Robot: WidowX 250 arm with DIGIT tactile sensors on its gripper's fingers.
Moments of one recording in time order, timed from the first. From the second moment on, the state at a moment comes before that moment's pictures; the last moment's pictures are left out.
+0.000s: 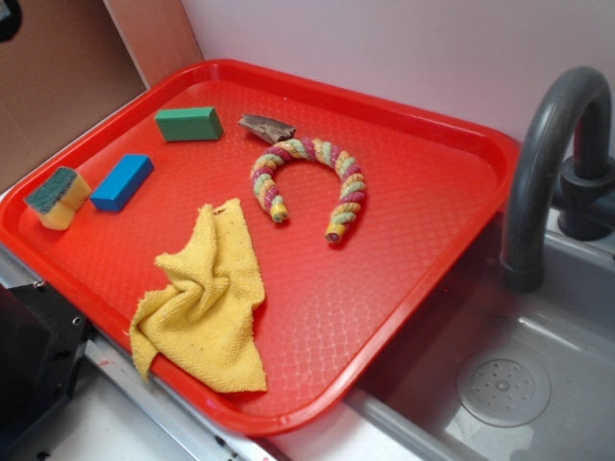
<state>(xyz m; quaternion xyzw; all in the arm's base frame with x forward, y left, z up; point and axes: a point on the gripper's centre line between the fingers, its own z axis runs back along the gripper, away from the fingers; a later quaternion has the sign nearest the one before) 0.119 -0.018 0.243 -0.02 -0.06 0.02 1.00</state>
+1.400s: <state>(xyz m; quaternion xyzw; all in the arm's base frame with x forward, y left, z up) 0.220 0.089 0.175 -0.05 -0.04 -0.36 0.93</state>
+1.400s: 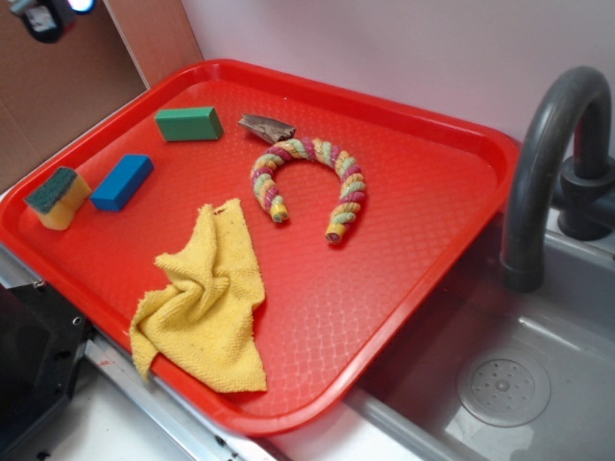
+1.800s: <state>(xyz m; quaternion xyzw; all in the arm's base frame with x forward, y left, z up) 0.257 0.098 0.137 0.01 -0.01 -0.40 0.92</state>
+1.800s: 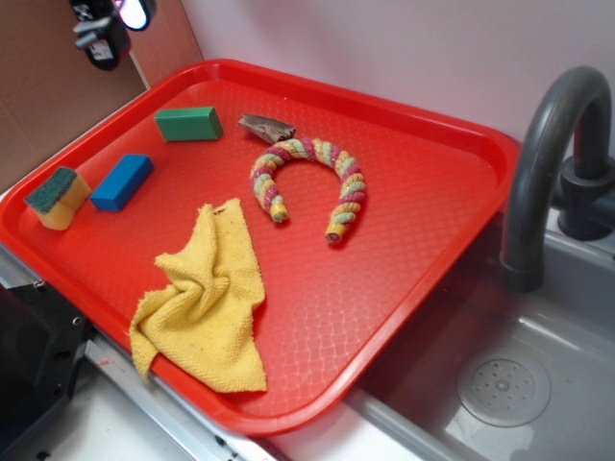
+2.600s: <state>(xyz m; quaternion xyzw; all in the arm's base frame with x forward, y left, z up) 0.275 0.106 0.070 0.02 0.04 -0.43 0.90</state>
